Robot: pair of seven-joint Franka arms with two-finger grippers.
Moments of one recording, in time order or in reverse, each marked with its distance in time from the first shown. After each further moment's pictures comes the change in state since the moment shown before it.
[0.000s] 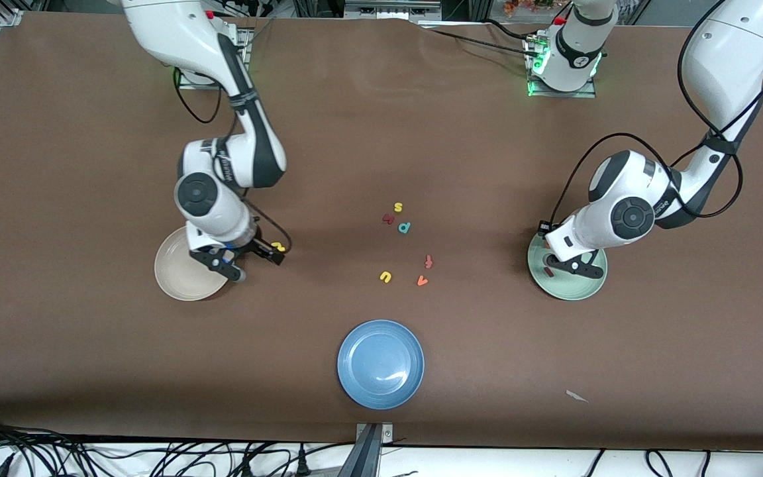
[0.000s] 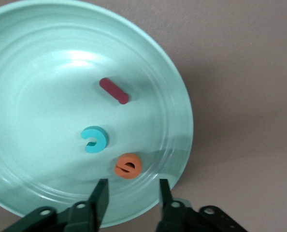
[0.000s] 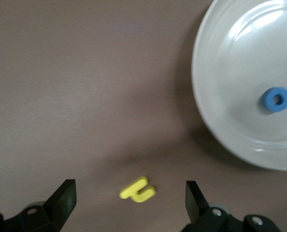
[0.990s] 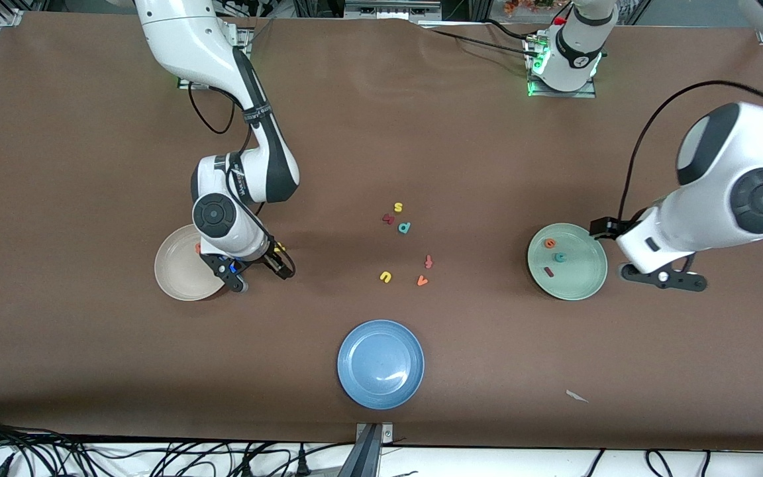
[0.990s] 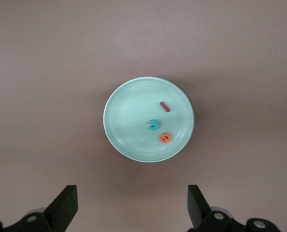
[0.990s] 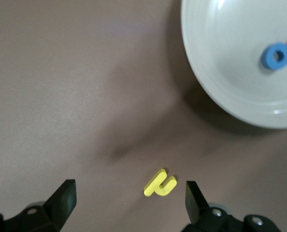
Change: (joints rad) left arm 0.001 -0.073 -0.123 0.602 -0.035 -0.631 0.000; right arm -0.013 0.082 -0.005 0.137 0.030 -0.143 0.270
